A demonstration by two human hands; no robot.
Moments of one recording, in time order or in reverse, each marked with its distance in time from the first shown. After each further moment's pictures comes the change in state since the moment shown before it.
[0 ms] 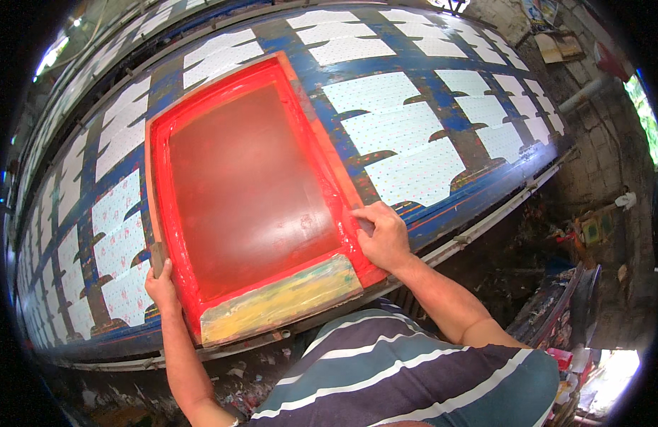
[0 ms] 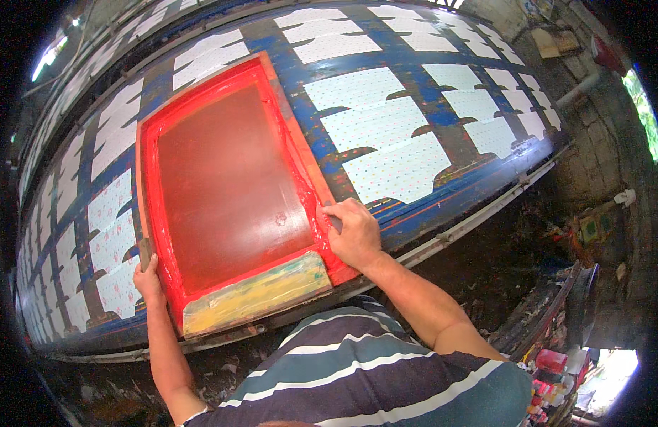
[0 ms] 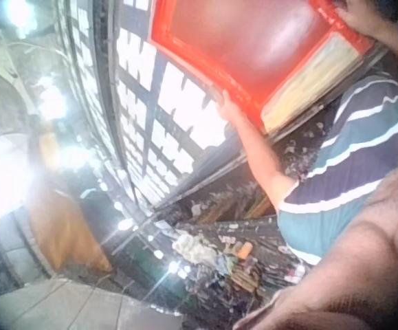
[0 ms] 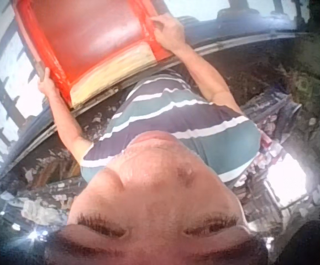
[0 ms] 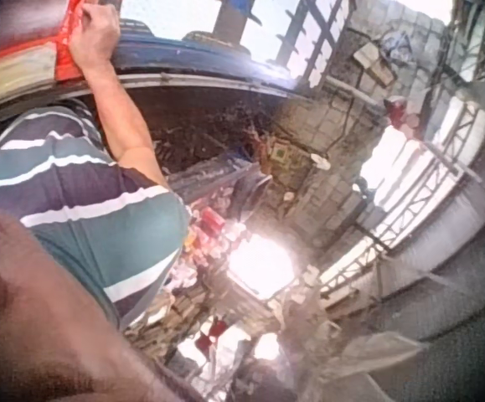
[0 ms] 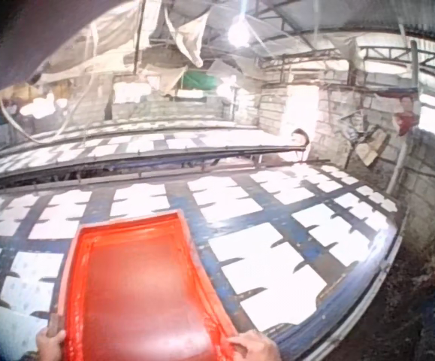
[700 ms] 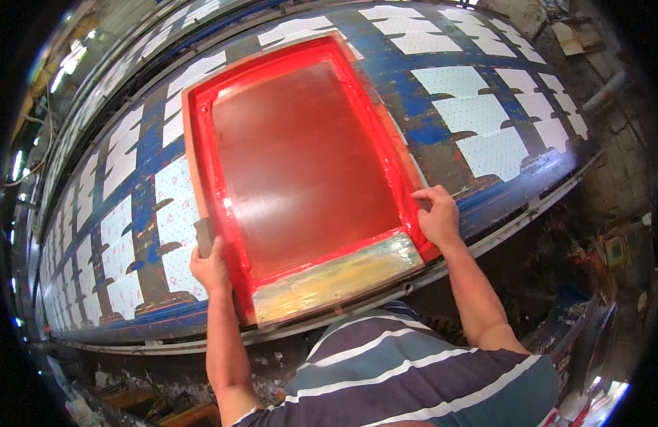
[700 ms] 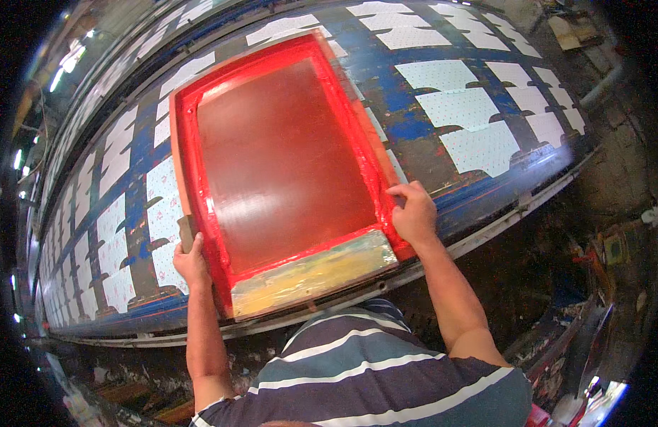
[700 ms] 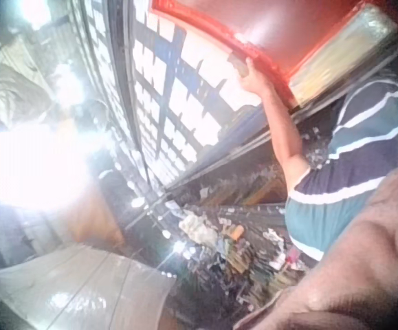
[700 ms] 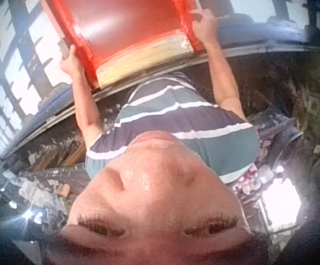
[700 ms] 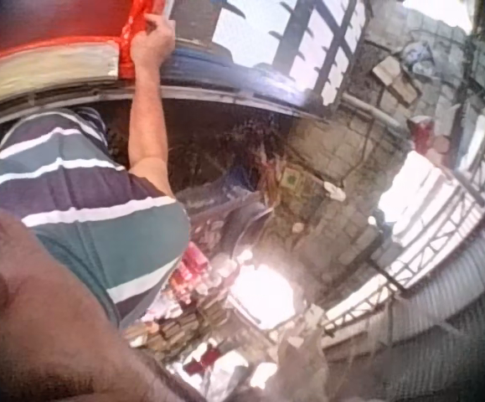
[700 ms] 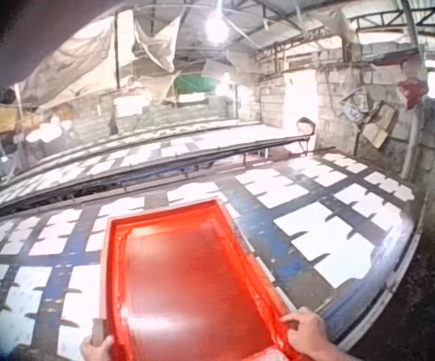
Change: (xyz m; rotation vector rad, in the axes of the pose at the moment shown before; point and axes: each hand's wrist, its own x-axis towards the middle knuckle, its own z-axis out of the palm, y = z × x) left_hand -0.200 0.110 0.303 -0.123 0.025 0.110; right_hand 0.053 0.281 -0.193 -0.034 0.078 0.248
